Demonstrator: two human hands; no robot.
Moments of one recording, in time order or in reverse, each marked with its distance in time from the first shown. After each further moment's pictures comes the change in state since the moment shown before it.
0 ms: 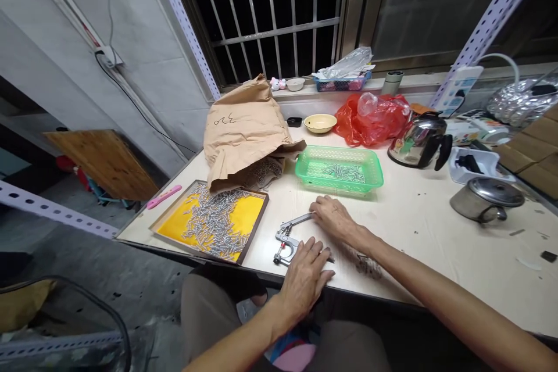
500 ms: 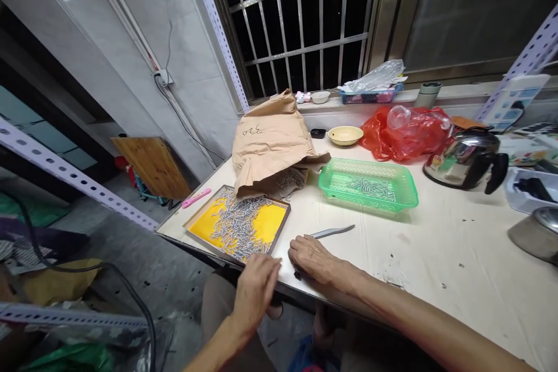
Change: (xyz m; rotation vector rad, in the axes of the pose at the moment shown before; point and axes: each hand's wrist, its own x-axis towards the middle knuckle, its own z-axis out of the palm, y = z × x) left_hand -0.075 -0.060 -0.076 0.183 0.294 -0.255; right_hand 0.010 -0.087 0.043 0.113 -0.006 -0.577
